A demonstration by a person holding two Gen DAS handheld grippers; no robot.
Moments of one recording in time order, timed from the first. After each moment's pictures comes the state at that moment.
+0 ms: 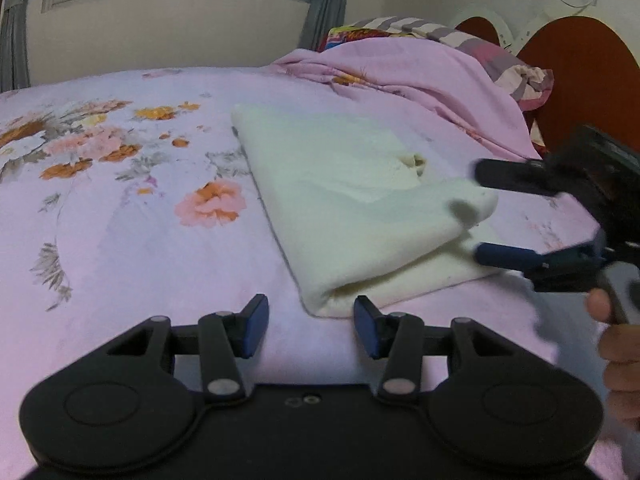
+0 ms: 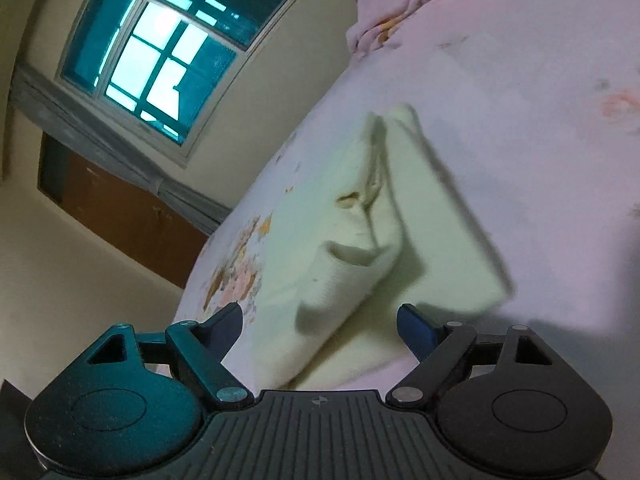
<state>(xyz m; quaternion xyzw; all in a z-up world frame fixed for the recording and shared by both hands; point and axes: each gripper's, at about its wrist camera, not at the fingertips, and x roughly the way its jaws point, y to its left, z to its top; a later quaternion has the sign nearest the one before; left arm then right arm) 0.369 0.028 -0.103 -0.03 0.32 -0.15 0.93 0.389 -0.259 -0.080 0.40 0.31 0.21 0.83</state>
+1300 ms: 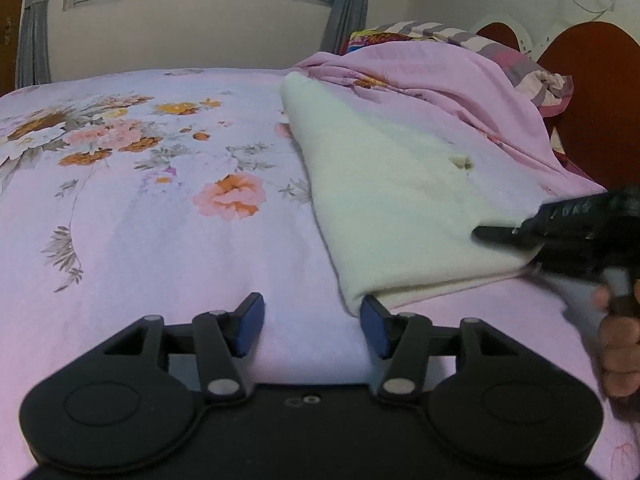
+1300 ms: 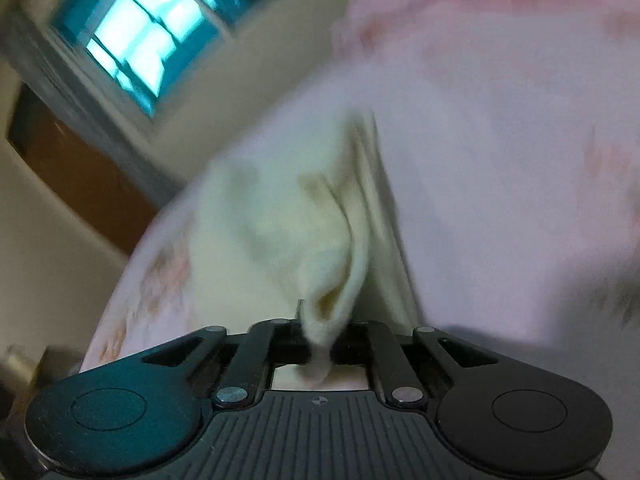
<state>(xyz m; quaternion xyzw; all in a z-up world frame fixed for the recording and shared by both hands) 0.370 0.031 -0.110 -0.03 0.32 -0.12 0.94 0.418 -0.274 -0.113 0.33 0.35 0.19 0.86</state>
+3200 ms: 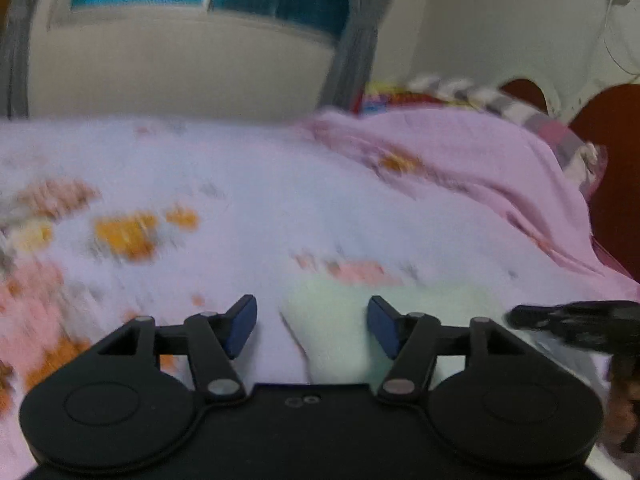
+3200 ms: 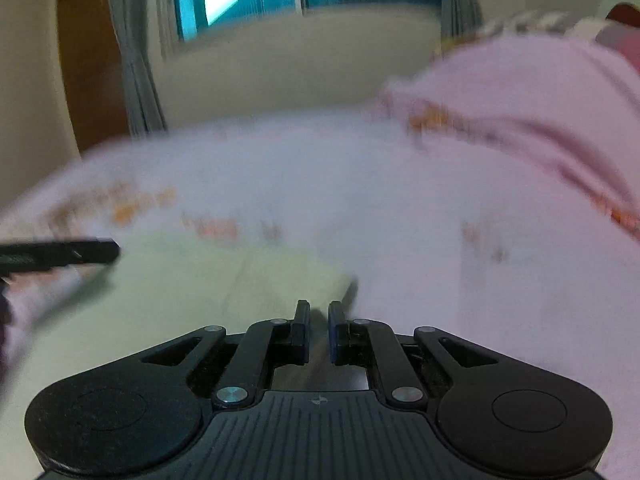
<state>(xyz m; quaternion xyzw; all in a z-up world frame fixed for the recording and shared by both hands) 0.597 0.038 -0.075 -0.06 0.26 -0.13 0.96 0.584 -0.271 -0.090 0.04 0.26 0.18 0.95</state>
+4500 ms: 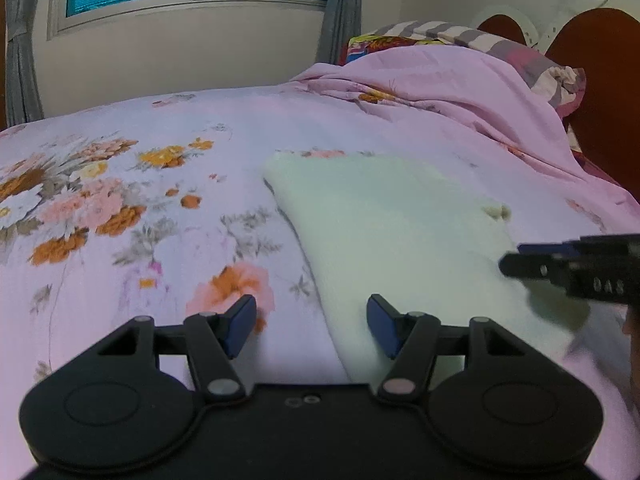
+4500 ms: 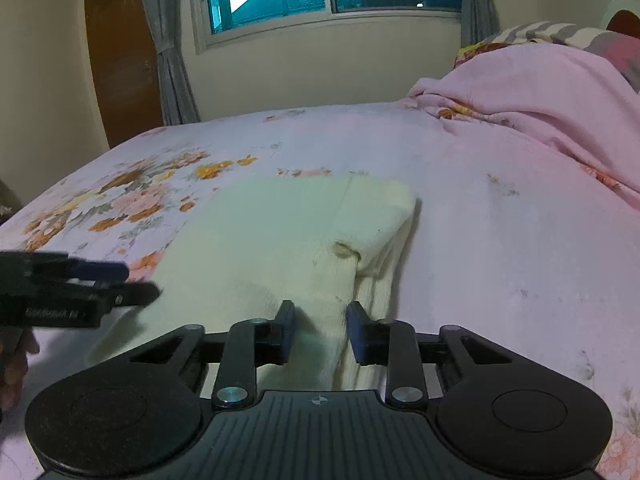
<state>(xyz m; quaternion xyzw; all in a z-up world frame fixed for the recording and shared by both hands) 0.451 0.018 -0.090 0.01 0.31 -0.11 0.94 0.449 -0.235 -0.093 0.03 0.28 0.20 0.94</state>
